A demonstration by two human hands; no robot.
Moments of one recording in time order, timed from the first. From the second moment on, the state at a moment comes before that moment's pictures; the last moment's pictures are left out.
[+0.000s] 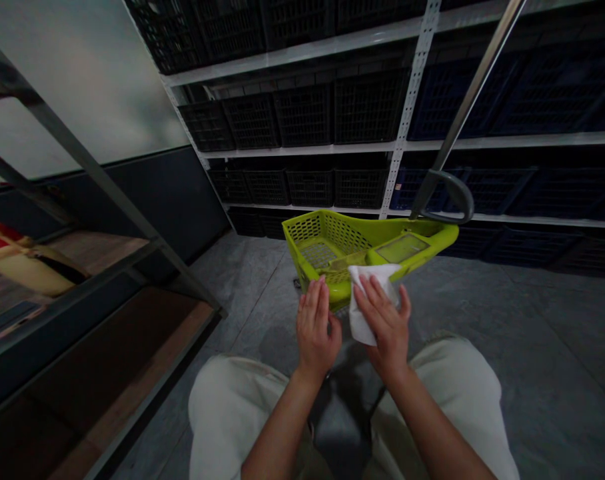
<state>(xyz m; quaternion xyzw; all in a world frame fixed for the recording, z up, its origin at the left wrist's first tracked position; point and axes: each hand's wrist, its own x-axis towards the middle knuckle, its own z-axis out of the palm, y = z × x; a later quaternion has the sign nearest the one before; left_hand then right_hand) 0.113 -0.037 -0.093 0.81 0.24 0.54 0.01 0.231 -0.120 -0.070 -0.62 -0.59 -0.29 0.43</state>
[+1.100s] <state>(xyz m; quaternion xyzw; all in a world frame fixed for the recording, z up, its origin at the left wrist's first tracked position) 0.113 -0.040 -0.092 0.81 0.24 0.53 0.02 0.226 -0.119 -0.033 -0.66 -0.59 -0.21 0.41</state>
